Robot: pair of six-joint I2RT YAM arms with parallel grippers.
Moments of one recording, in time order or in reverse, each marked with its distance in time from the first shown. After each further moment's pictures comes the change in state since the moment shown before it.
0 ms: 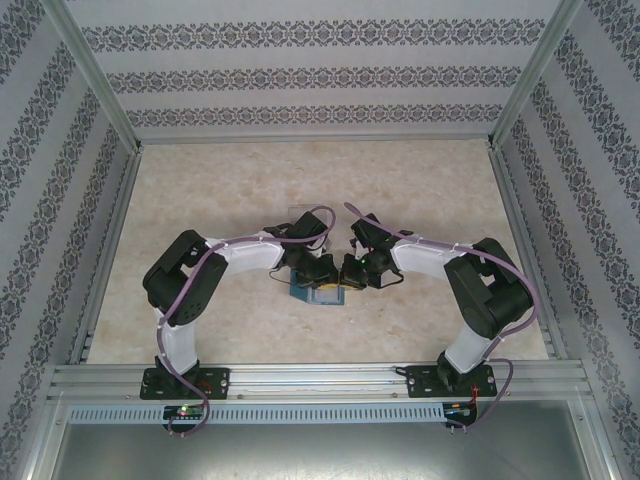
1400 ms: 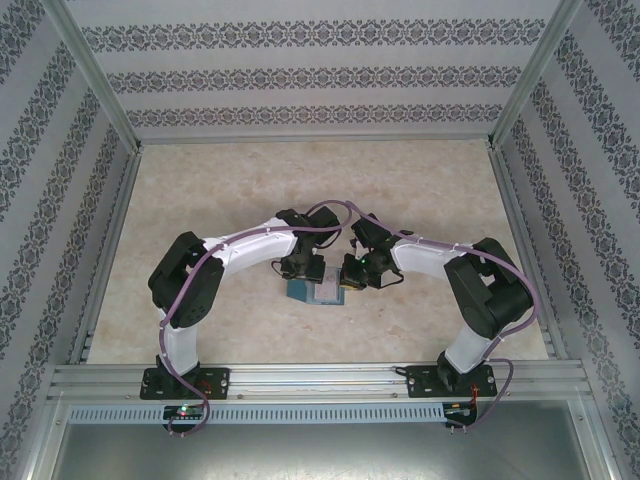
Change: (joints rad) left arm -0.064 0.007 0.269 -0.598 -0.501 0.266; right arm 0.001 0.000 0.000 -0.003 -0.002 0.000
